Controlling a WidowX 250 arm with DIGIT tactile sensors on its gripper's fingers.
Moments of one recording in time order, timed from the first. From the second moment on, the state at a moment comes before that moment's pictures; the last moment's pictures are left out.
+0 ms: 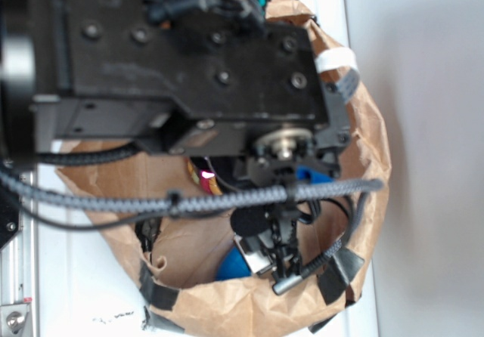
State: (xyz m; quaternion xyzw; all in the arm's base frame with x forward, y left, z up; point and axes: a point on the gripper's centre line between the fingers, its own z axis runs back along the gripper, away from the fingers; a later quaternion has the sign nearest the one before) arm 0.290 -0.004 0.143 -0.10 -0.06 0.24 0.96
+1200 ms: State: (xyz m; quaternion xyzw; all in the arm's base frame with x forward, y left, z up) arm 0.340 0.023 0.112 -0.20 -0.12 0.30 0.92
